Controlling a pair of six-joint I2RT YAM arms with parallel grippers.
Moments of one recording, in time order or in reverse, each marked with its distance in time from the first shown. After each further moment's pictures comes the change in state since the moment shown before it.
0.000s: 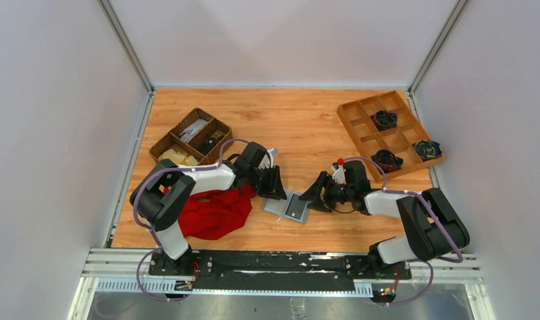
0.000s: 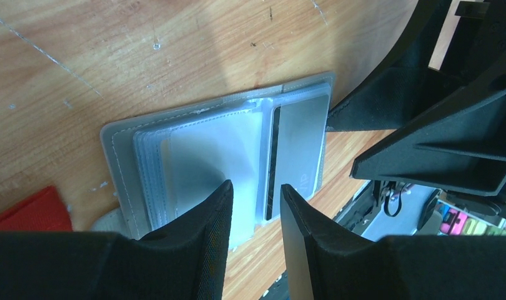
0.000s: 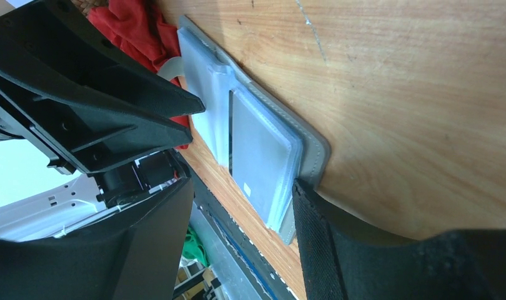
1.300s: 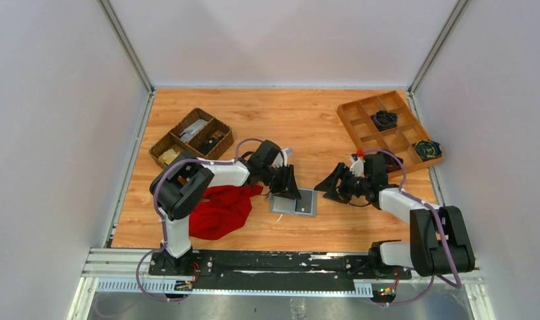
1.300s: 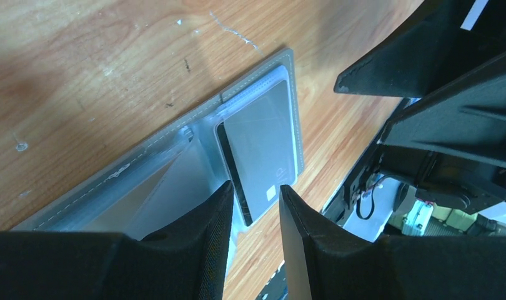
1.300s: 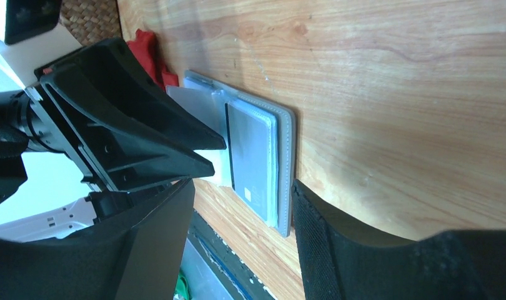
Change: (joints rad) left arm -0.056 0.169 0.129 0.084 0.094 -0.057; right arm -0.223 -0.118 0.061 -0.232 -0.002 -0.200
